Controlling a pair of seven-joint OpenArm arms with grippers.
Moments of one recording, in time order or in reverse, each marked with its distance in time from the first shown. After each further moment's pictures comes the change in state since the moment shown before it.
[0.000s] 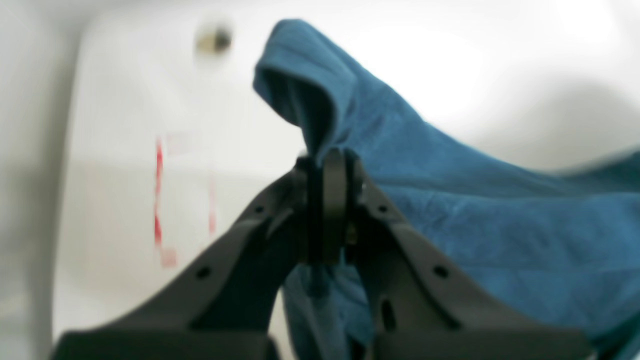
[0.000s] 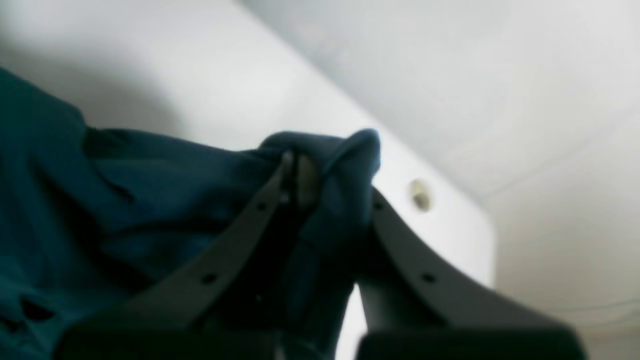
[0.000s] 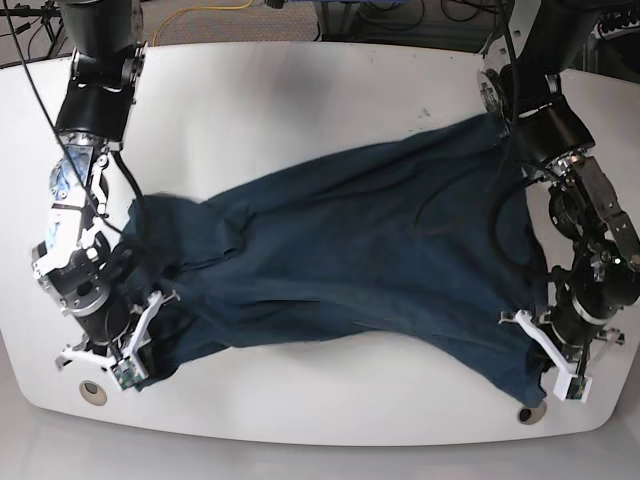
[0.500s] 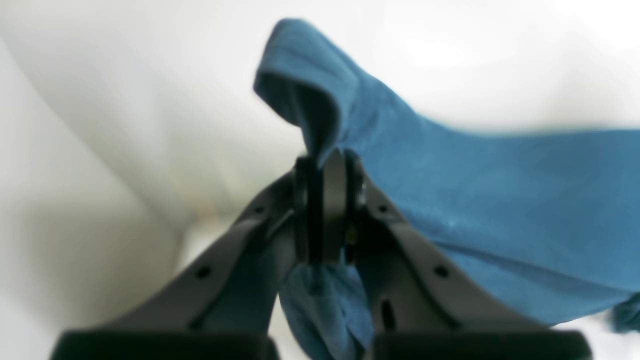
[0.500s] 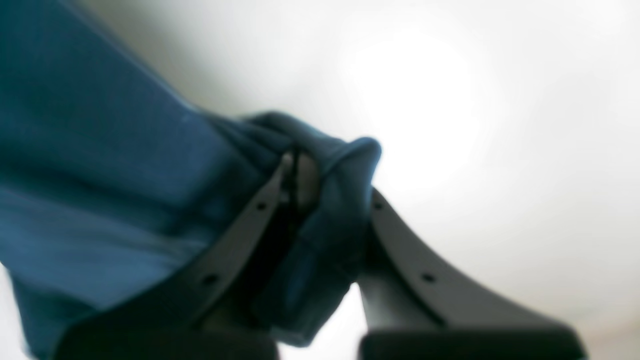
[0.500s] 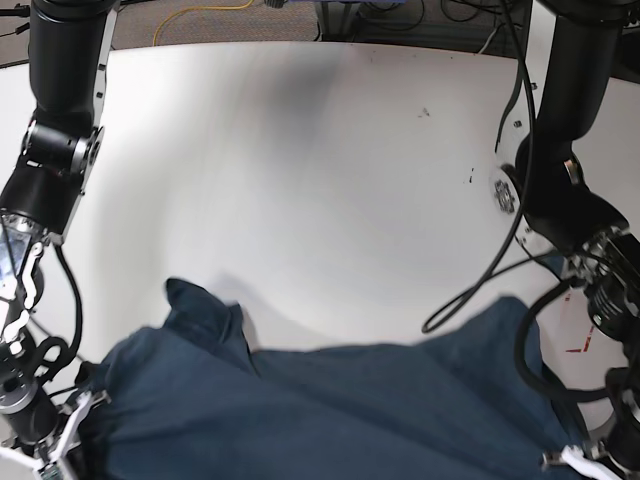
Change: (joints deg) left arm -27.9 0.6 1.4 2.5 0.3 4.3 2.9; right arm 26.2 6.6 -0.5 -11.0 -0.1 6.1 -3.7
